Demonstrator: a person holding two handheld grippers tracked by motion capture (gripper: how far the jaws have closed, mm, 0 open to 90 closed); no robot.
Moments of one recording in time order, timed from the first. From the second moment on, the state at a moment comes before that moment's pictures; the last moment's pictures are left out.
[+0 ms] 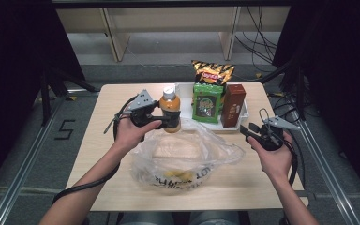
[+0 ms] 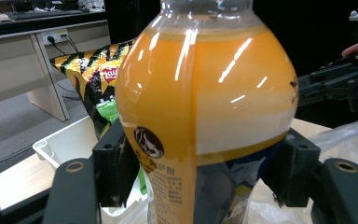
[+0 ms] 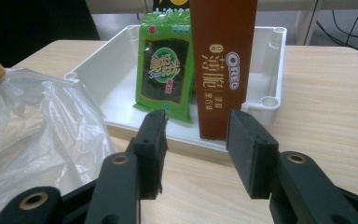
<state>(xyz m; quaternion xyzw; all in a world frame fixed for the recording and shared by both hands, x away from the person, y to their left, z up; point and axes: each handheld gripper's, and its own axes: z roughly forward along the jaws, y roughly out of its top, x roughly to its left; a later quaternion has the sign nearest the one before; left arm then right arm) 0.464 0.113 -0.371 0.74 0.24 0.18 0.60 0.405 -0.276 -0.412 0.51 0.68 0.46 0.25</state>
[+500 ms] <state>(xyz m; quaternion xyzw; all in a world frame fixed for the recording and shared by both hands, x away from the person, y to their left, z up) 0.476 0.111 -0.367 0.74 0.24 0.18 0.60 0.404 -0.275 -0.412 0.51 0.68 0.46 0.24</state>
